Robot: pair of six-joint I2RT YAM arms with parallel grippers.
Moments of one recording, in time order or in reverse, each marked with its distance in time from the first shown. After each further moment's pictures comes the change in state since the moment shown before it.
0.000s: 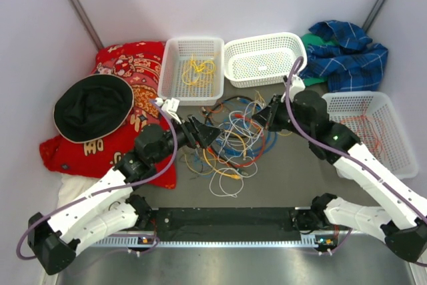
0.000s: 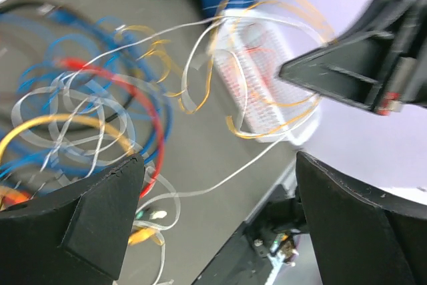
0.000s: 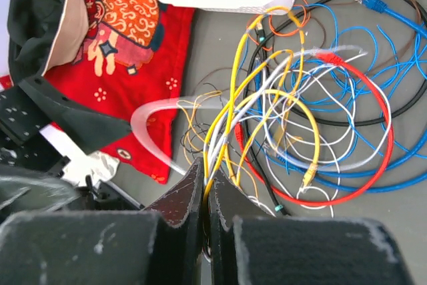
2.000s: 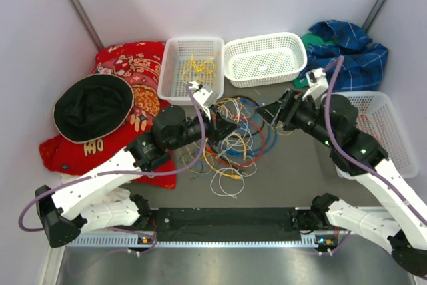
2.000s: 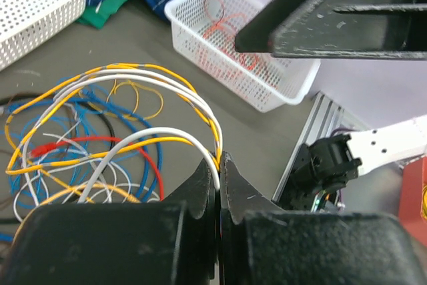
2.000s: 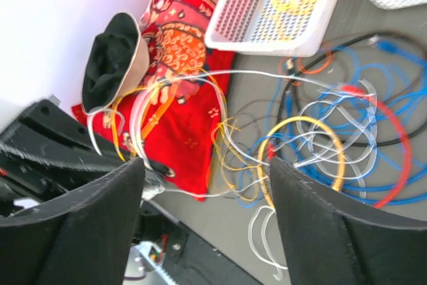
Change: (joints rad) left arm -0.183 0.242 0.365 -0.097 0.075 0.402; right arm 0.000 -0.178 0.082 -0.074 0.035 0.055
